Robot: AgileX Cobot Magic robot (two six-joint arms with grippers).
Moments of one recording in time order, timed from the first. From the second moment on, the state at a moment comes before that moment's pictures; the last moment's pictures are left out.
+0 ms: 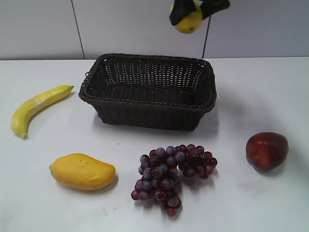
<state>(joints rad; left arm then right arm) 0.04 0.01 -0.49 0.00 1.08 -0.01 0.36 2.16 -2.18 0.29 1.07 -0.16</state>
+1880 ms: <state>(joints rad) 0.04 0.01 -0.49 0.00 1.08 -0.01 0.16 2.18 -2.19 0.12 1.21 -0.09</state>
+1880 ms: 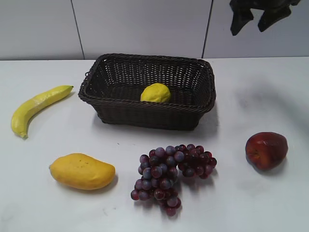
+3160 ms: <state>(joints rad) 0.04 0.01 -0.49 -0.01 1.08 -0.01 0.12 1.10 -0.90 0.07 1.07 -0.02</state>
